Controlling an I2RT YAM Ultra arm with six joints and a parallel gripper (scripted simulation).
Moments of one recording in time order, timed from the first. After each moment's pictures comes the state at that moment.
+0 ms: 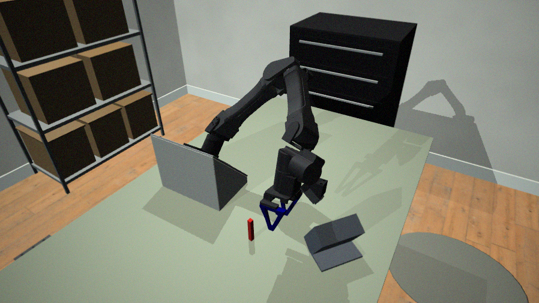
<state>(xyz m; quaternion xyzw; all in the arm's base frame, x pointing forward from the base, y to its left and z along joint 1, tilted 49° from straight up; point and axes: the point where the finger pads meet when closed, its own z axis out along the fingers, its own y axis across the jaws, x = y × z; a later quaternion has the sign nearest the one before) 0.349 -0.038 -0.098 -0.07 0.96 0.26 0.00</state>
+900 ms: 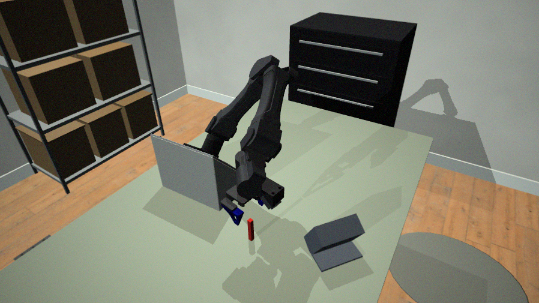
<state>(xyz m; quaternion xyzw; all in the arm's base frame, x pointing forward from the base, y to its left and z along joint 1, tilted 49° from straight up) 0.261 -0.051 -0.111 0.04 0.91 0.41 -0.07</state>
